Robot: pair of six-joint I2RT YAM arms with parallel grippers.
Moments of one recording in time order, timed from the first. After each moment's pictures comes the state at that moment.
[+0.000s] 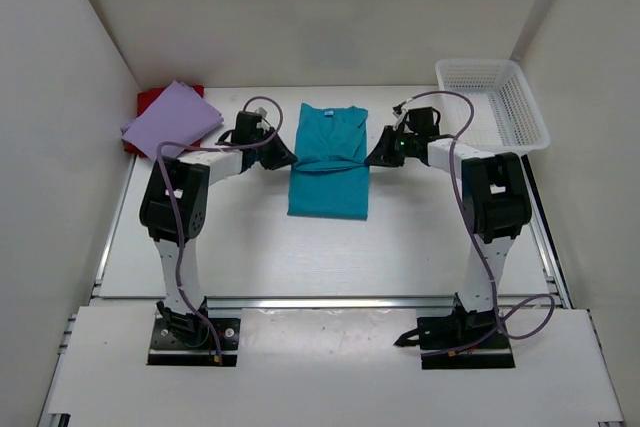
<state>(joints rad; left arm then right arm) -0.28 2.00 1.26 -0.01 0.32 -0.76 0.17 1.99 1.29 -0.10 -0.57 0.44</state>
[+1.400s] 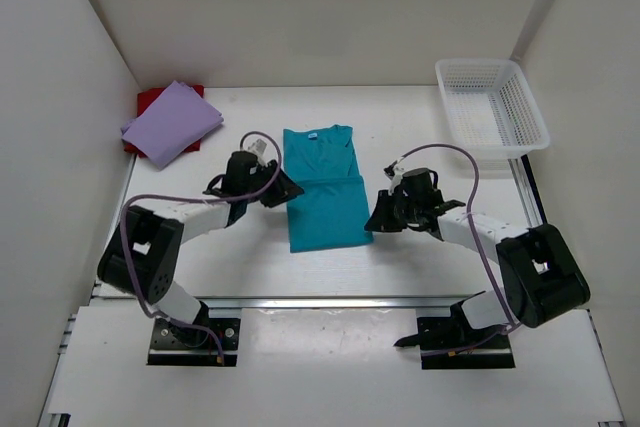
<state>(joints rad) -0.40 1.53 0.68 0.23 0.33 -0.84 0.40 1.41 0.60 -0.03 -0.44 0.41</state>
